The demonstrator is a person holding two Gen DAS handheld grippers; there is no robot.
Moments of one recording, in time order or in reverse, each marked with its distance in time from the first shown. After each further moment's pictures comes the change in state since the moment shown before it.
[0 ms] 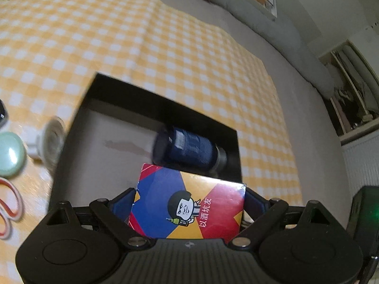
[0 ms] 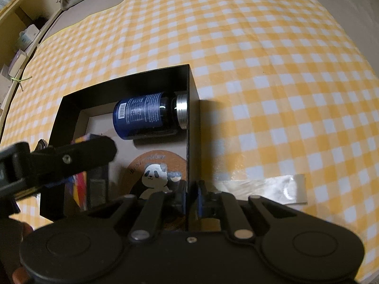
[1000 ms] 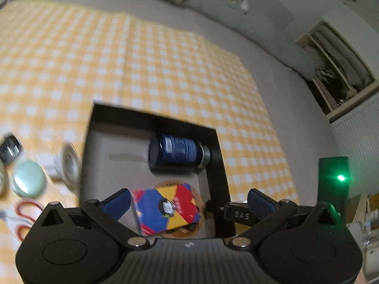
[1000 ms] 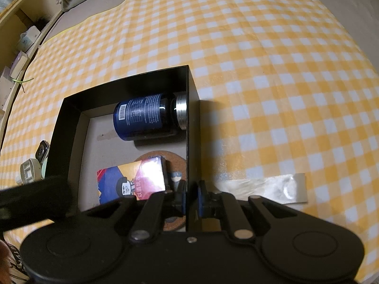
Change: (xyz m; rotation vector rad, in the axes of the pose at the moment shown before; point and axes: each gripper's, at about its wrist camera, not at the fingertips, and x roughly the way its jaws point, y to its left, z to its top) left arm -0.055 -0.008 -0.002 0.185 -0.034 -0.021; right arm 0.001 -0.001 0.001 0.007 -0.003 0.007
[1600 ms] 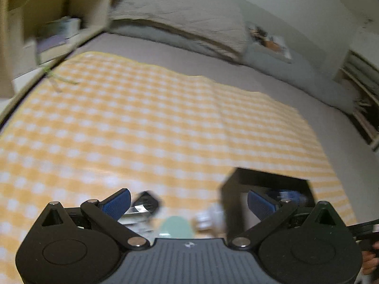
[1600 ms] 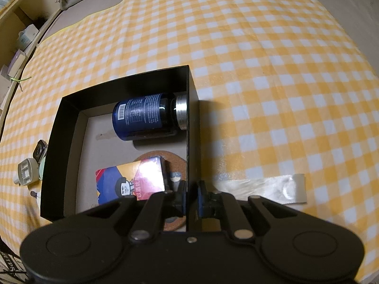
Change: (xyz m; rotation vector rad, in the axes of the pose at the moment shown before) left arm -0.080 0.130 0.006 0.008 -0.259 0.282; right arm 0.001 0.001 0.001 -0.001 0.002 -0.011
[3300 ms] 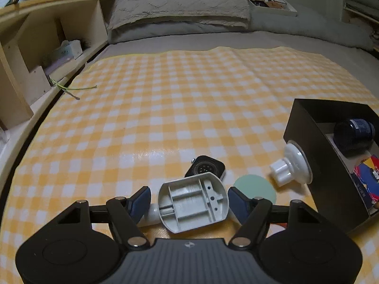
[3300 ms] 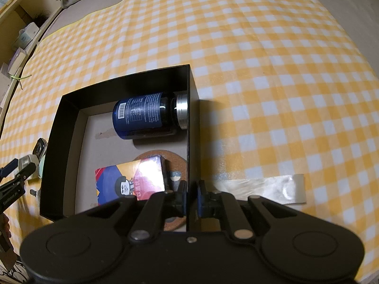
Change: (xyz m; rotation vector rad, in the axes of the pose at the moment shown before) left arm 0.048 0.017 -0.053 0.308 -0.008 0.210; right arm 0.000 -0.001 -0.001 -0.008 0.001 0.000
